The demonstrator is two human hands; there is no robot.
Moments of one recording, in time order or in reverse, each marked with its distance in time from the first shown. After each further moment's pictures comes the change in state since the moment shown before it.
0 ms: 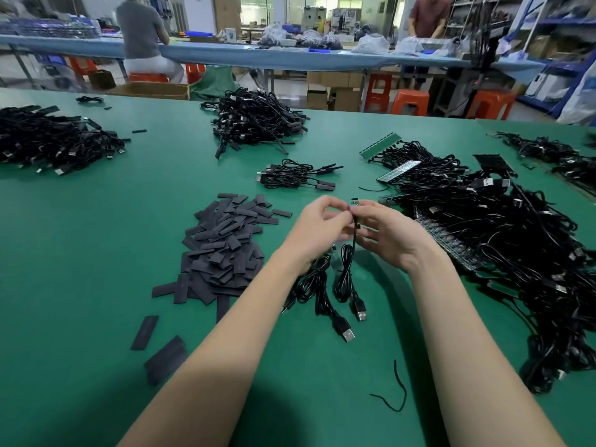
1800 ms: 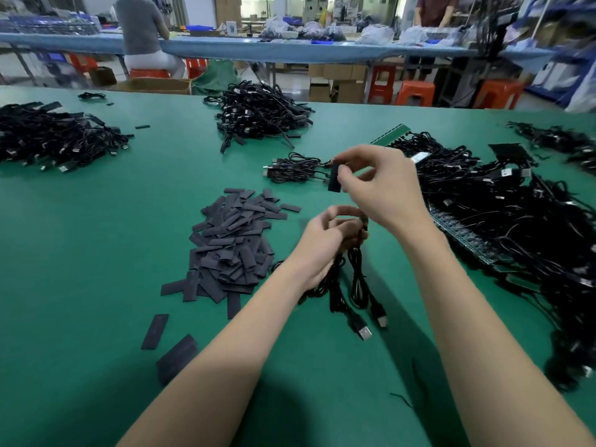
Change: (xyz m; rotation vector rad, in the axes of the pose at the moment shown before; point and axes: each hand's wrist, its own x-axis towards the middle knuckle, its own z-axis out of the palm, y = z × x) left_hand -0.006 -0.032 0.003 -0.450 -0.064 -0.050; right_hand -0.016 -0.035 0.064 -0.816 0.324 -0.755
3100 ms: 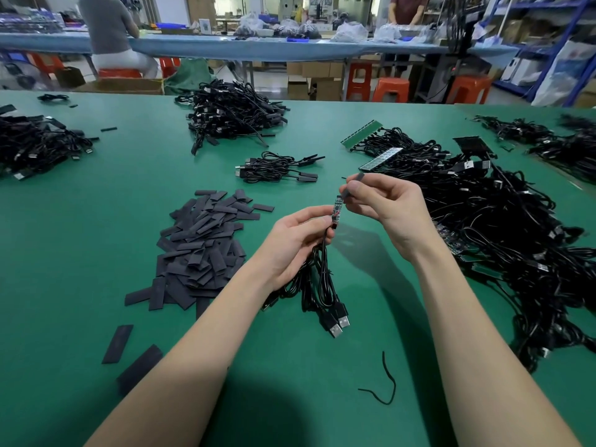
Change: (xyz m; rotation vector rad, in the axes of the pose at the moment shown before) left_hand -0.006 0.007 -0.004 -0.122 -0.118 0.004; right_hand -0.024 0.073 -0.033 0.767 -0.077 0.263
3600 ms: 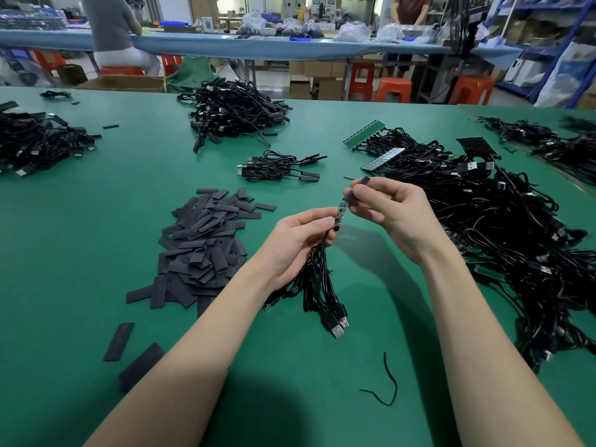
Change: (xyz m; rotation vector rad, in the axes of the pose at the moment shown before) left_hand -0.001 0.000 -0.002 0.032 -0.002 -0.013; right_hand 0.000 0.001 -0.007 0.060 -0.029 0.069
